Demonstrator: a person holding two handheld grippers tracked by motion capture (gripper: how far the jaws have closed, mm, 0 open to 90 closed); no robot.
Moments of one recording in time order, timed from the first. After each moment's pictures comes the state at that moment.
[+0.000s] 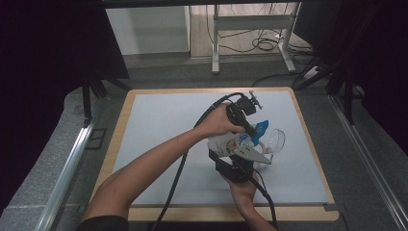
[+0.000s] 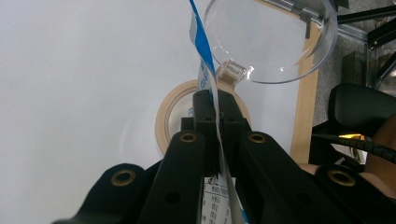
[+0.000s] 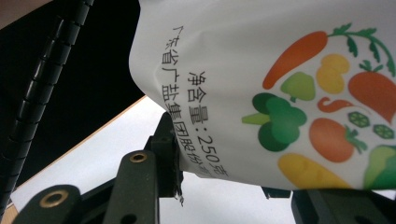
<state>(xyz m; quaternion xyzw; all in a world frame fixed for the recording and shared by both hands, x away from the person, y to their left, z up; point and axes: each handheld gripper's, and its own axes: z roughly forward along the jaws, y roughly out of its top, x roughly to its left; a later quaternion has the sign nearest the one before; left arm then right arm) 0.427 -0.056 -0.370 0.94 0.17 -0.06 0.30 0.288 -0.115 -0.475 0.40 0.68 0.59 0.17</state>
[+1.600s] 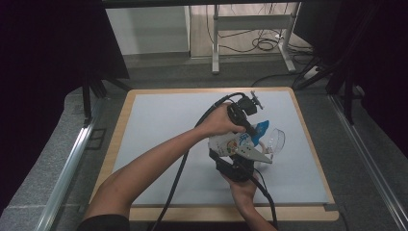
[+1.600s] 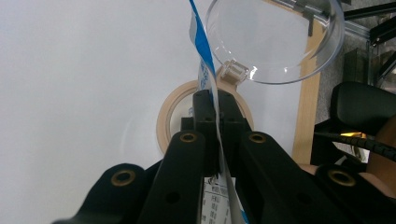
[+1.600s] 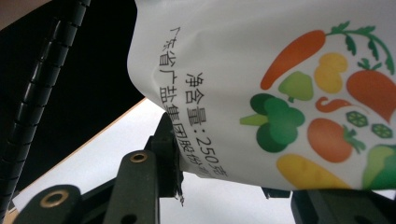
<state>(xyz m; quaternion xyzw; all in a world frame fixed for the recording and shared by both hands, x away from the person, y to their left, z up) 0.429 -0.059 -0.371 0.94 0.17 -0.06 0.29 0.290 -0.116 -0.477 0.41 0.67 0.59 0.16</state>
